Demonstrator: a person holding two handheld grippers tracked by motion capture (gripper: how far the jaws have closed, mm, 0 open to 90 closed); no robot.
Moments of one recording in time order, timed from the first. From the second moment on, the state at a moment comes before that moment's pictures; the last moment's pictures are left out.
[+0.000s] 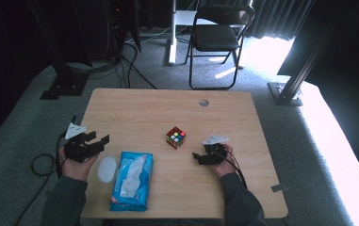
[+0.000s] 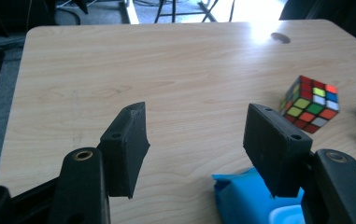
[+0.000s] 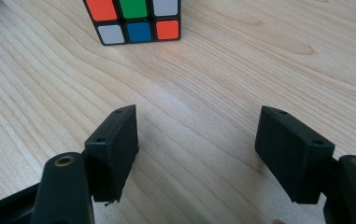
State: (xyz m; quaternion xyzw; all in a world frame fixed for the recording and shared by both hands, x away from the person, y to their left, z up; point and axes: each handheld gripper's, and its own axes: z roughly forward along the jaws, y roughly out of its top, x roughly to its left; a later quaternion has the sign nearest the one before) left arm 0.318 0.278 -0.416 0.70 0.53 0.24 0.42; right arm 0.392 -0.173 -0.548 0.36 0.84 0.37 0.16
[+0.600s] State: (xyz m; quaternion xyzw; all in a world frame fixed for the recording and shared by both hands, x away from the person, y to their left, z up) left arm 0.303 0.241 -0.403 0.74 0.48 0.20 0.43; right arm 0.392 -0.173 -0.548 0.36 0.84 0.37 0.16
